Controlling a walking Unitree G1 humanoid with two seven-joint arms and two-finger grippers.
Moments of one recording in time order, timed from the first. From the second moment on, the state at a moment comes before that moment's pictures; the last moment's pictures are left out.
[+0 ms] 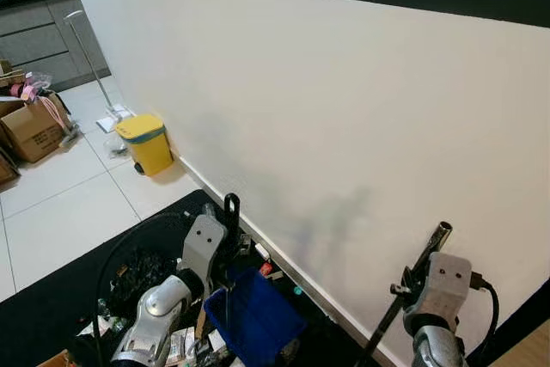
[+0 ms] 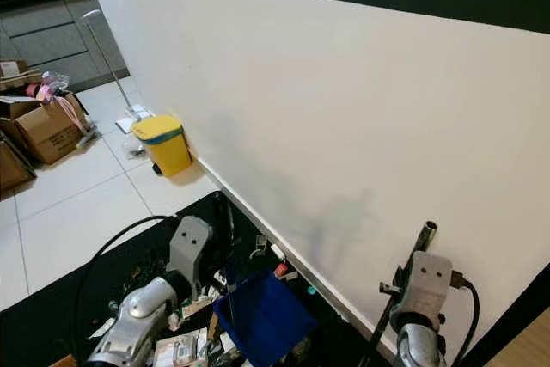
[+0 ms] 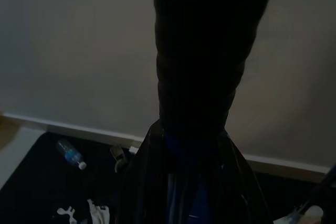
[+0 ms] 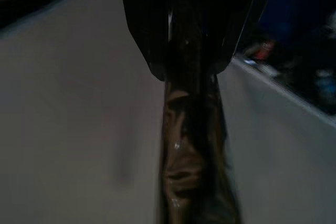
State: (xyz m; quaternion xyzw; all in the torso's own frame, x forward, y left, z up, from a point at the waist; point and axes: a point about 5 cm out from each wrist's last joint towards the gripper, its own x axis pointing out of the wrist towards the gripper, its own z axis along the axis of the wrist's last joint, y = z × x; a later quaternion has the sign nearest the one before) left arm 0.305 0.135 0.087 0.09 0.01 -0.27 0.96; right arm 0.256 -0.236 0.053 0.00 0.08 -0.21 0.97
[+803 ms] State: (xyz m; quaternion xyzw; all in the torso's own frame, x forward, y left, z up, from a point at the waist) left arm 0.309 0.127 0.092 0.08 0.00 -0.27 0.96; right arm 0.255 -0.307 0.082 0.01 0.06 -0.49 0.87
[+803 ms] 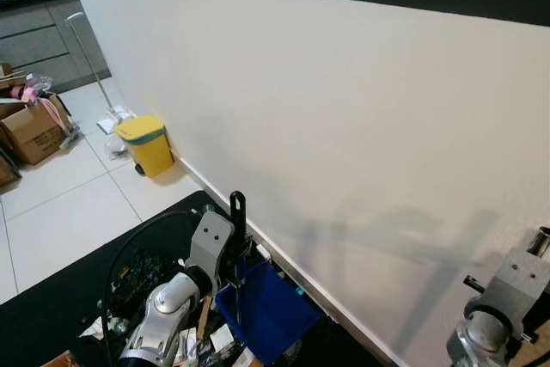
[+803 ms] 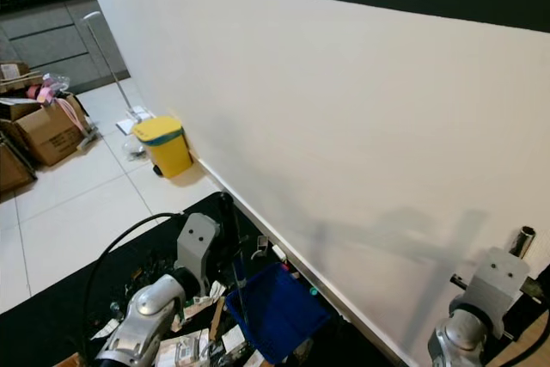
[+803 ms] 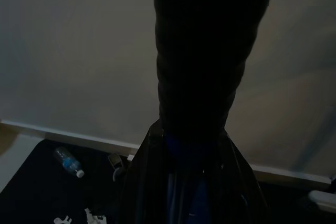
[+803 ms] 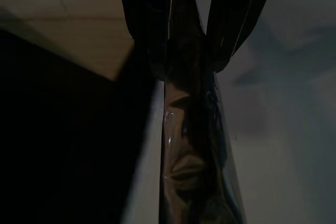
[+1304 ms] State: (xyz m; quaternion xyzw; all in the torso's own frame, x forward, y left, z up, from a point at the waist) left arm 0.309 0.127 0.092 0.08 0.01 -0.27 0.96; right arm 0.279 -0.287 0.074 0.14 0.06 -0.44 0.88
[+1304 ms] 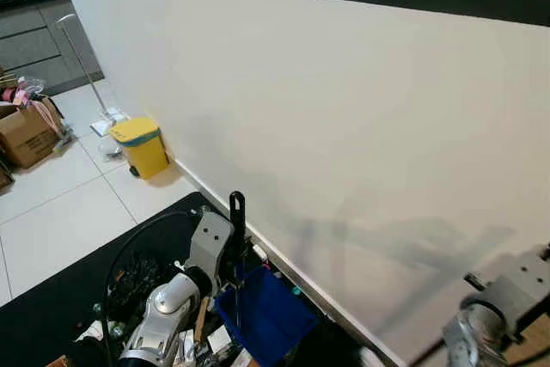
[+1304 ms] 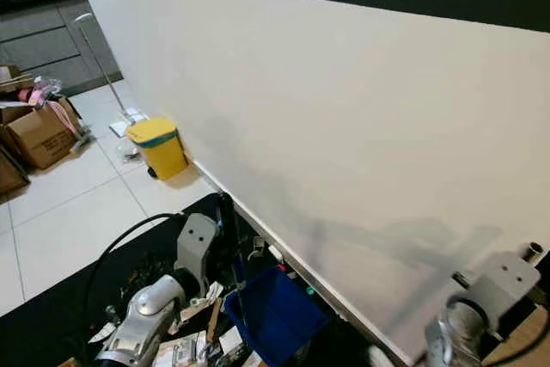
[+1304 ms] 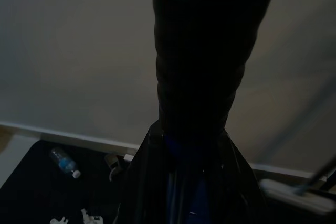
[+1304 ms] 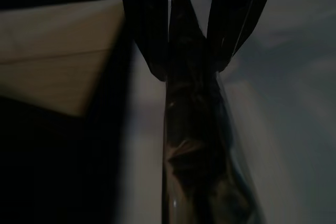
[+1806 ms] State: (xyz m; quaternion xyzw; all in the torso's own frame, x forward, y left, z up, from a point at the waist) left arm 0.309 0.127 0.091 0.08 0.01 -0.27 0.96; right arm 0.280 -0.285 0.051 0.07 0.10 -0.44 0.89
